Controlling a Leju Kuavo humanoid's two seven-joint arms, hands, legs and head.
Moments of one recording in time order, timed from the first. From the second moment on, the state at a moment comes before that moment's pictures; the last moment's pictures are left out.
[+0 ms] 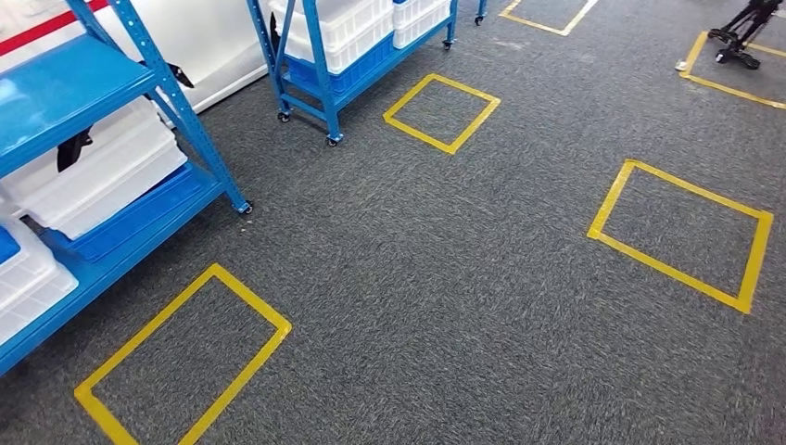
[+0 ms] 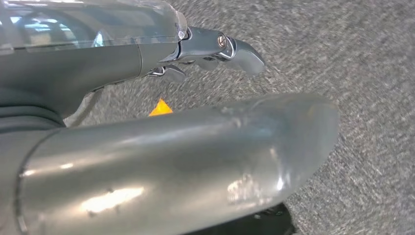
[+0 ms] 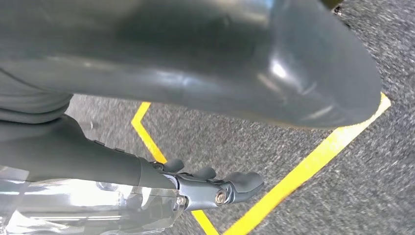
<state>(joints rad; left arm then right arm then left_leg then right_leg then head) -0.05 -0.10 1.40 -0.26 -1.28 -0.08 -0.46 0.00 0.20 -1.16 -0.30 1.21 -0.20 -0.15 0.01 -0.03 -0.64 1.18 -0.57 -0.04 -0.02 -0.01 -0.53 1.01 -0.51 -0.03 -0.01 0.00</state>
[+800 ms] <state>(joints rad) -0.06 -0.11 1.40 -0.26 -1.29 -0.08 -0.46 -0.01 0.19 -1.21 -0.30 1.27 -0.19 -0.15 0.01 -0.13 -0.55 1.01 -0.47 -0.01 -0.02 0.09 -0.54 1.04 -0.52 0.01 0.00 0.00</state>
